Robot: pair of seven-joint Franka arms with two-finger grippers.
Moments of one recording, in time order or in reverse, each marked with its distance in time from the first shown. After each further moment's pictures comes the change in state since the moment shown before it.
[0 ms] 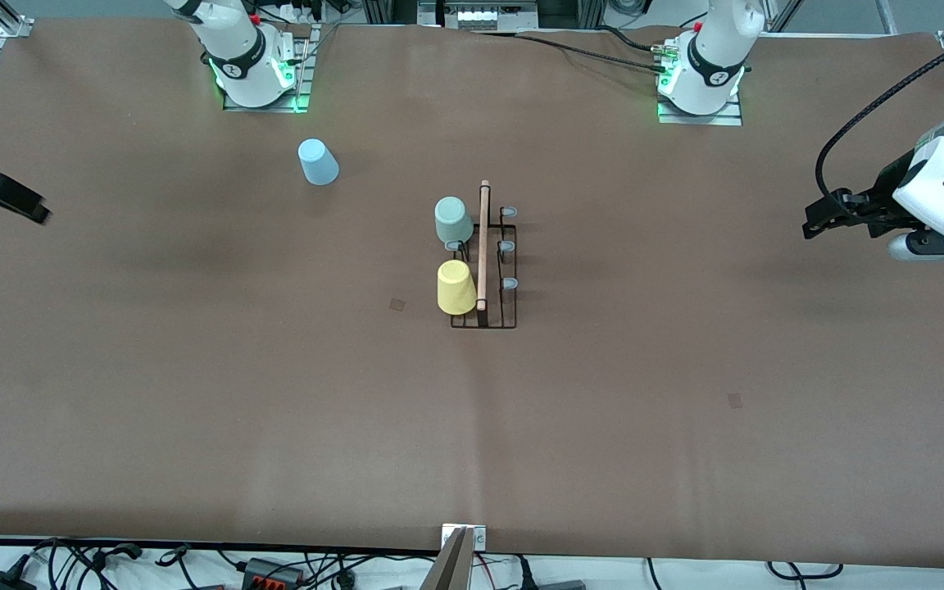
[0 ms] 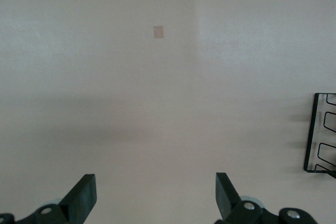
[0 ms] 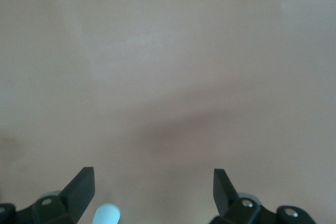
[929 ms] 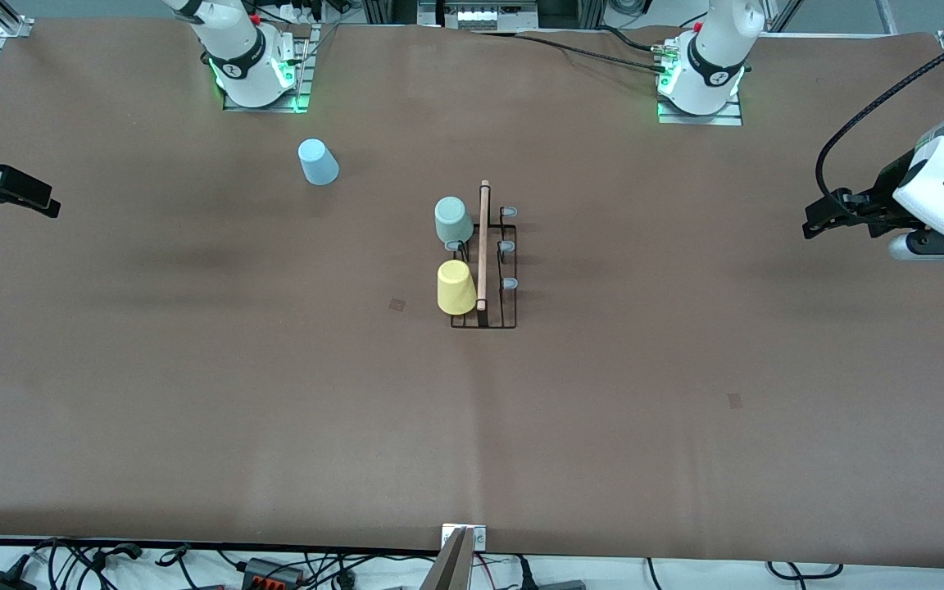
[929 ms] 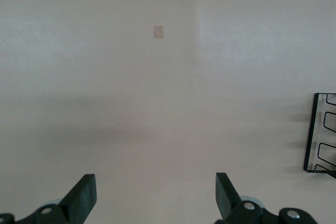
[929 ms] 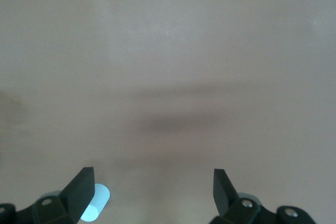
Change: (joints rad) left arm 0.000 0.000 0.000 0.000 0.000 0.000 0.000; right arm 0.048 0.066 -0.004 0.061 -0.003 -0.027 -0.157
